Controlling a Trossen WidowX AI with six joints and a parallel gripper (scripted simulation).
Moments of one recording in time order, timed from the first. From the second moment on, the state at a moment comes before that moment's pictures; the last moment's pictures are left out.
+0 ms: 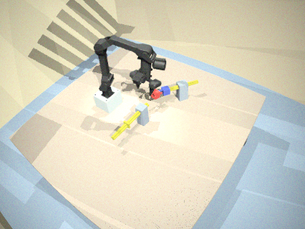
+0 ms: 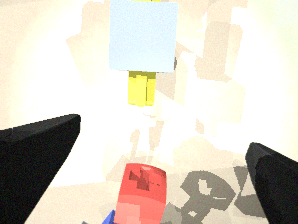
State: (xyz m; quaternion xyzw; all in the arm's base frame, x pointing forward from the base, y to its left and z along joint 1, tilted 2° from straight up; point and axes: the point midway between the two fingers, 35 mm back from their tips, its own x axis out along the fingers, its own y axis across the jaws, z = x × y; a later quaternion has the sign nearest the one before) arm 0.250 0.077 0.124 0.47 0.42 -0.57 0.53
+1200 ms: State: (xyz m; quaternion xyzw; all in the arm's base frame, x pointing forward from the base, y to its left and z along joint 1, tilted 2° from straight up) arm 0.260 0.121 0.042 0.48 0.40 -0.58 0.53
